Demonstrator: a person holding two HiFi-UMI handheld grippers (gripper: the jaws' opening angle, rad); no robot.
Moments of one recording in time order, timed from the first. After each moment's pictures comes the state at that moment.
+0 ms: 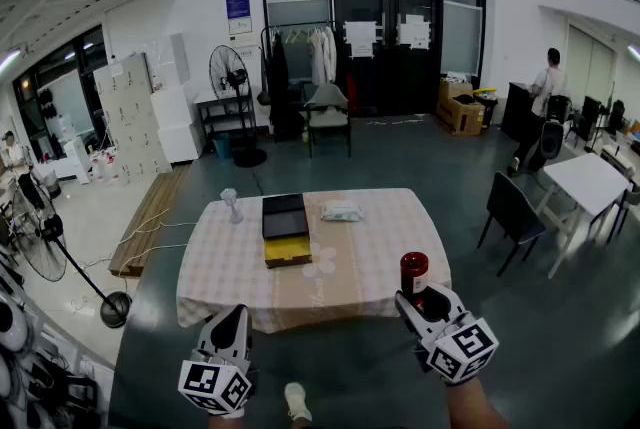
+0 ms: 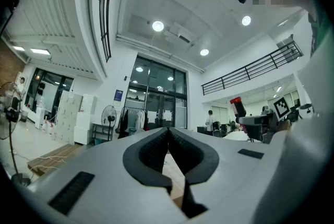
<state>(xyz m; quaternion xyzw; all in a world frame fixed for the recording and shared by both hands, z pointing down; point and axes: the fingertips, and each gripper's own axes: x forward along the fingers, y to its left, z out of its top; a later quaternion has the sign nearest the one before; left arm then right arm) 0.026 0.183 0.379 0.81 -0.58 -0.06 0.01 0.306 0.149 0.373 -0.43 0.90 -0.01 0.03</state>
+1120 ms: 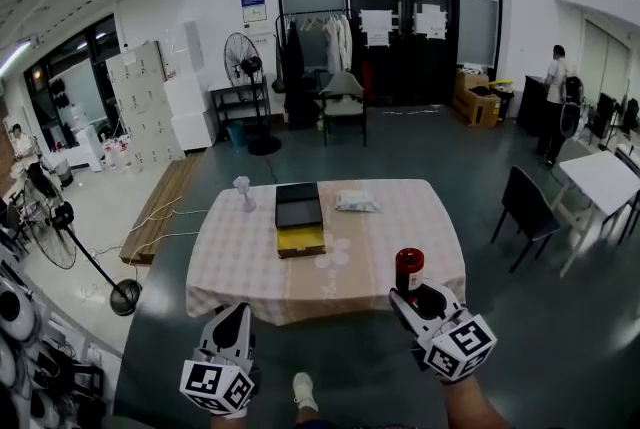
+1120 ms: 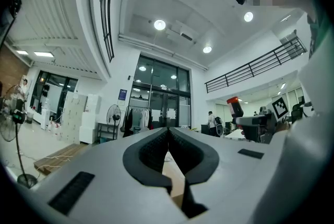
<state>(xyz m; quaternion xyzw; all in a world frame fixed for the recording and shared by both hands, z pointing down) 0.016 0.176 0.386 0.80 -0.59 -0.05 0.01 0.274 0.129 0.384 -0.39 0.92 -0.01 0.04</state>
